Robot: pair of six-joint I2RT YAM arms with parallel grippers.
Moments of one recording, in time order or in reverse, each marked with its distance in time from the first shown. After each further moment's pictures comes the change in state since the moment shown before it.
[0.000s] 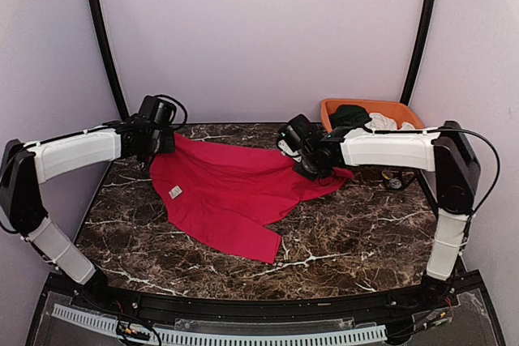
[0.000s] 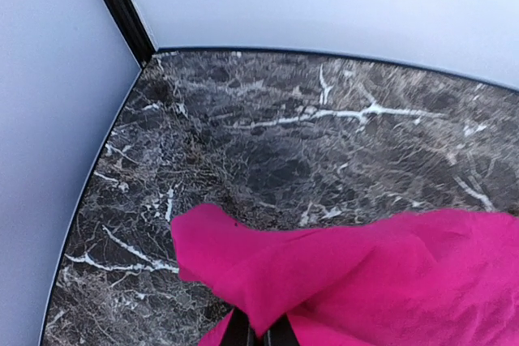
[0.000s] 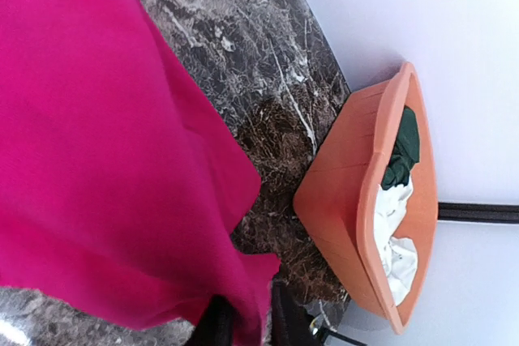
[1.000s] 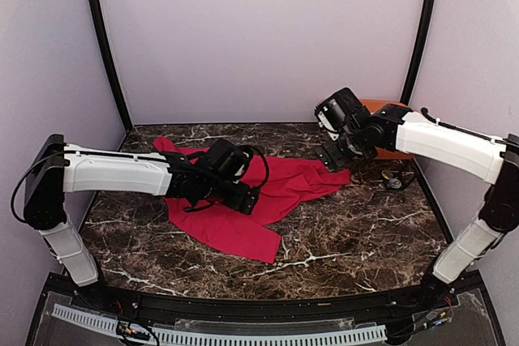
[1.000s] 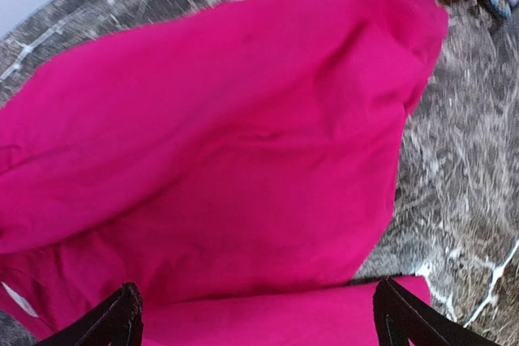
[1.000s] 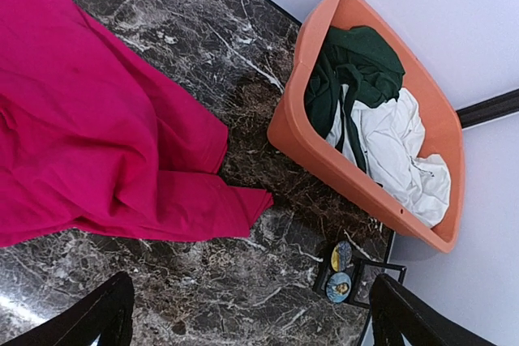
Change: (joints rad) left arm -0.459 0.174 0.041 0.017 0.304 0.055; right arm -0.063 -0.291 -0.052 -0.237 -0.098 0.341
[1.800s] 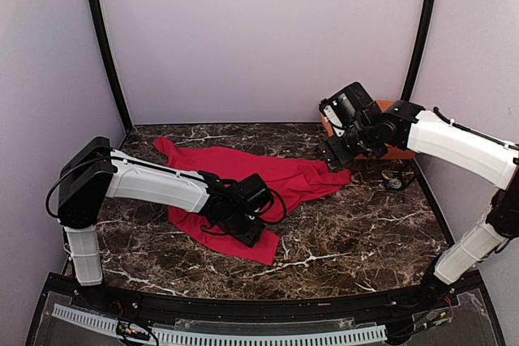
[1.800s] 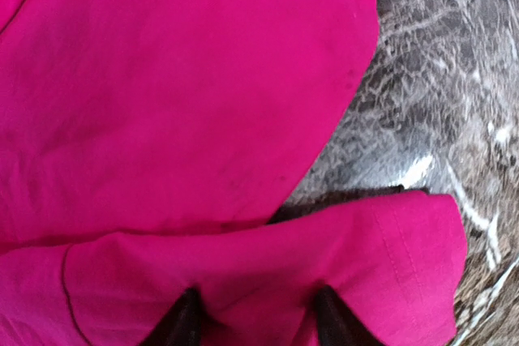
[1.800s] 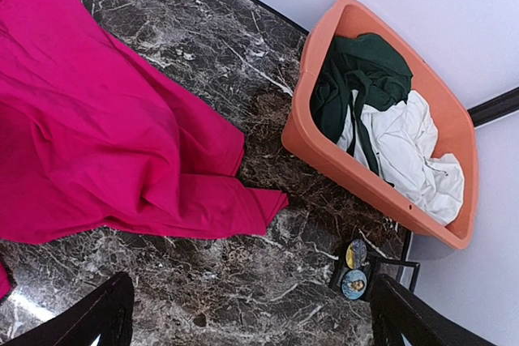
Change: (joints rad) left arm -0.127 0.273 0.090 -0.192 0.169 -0.083; right arm 0.000 -0.084 -0.003 -0.029 -0.072 0.044
